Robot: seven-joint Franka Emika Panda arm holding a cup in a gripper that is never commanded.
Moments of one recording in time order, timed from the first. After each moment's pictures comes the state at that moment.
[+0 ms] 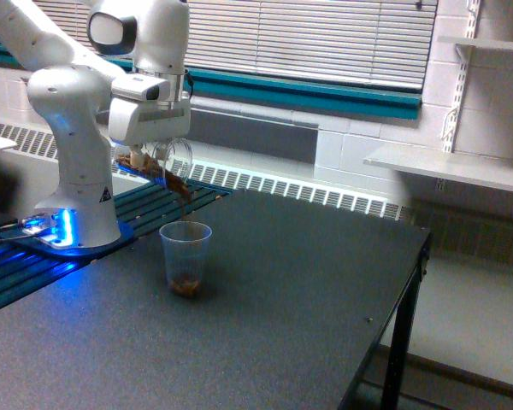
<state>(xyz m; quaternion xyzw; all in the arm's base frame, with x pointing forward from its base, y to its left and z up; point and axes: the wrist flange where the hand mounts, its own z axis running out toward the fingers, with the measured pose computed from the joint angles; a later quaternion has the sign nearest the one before) 0.254 -0.085 0.350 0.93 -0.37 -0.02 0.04</state>
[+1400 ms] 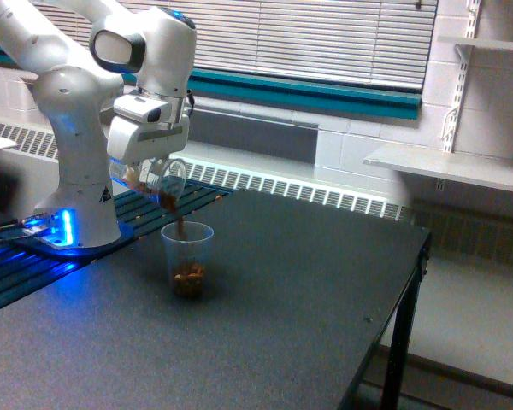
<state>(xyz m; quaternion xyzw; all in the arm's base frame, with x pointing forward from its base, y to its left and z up) 0.253 -0.084 0.317 0.93 -0.37 -0.07 0.06</state>
